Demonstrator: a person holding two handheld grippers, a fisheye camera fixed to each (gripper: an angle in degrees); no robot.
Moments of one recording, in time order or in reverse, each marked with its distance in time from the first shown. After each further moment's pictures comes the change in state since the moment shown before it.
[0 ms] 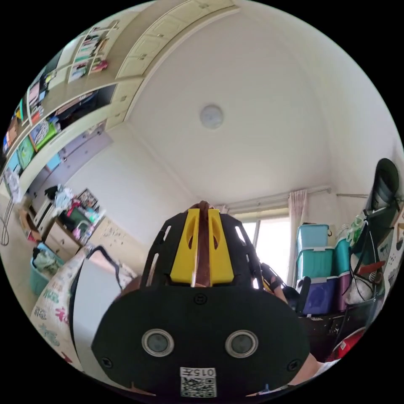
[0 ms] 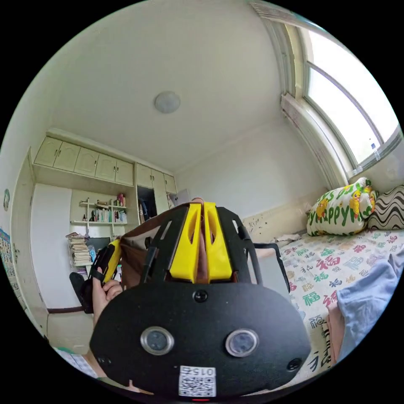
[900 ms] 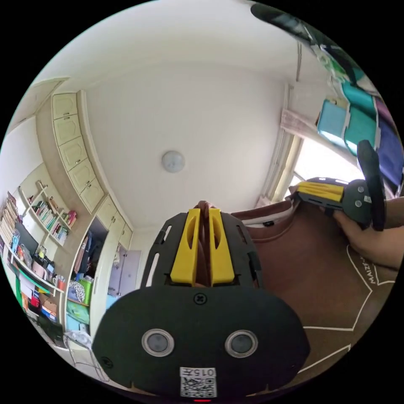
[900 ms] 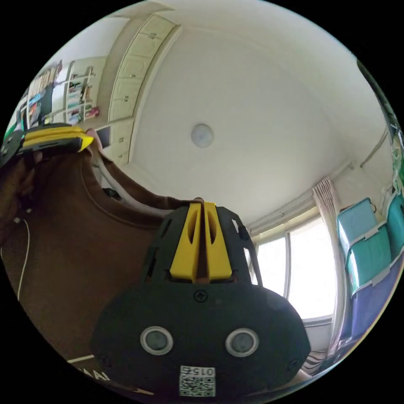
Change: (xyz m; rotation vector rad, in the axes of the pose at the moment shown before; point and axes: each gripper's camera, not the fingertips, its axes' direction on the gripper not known) left arm 0.018 0.094 0.224 0.124 -0.357 0.898; right arm 0.023 0.021 0.162 0.235 0.604 -1.099
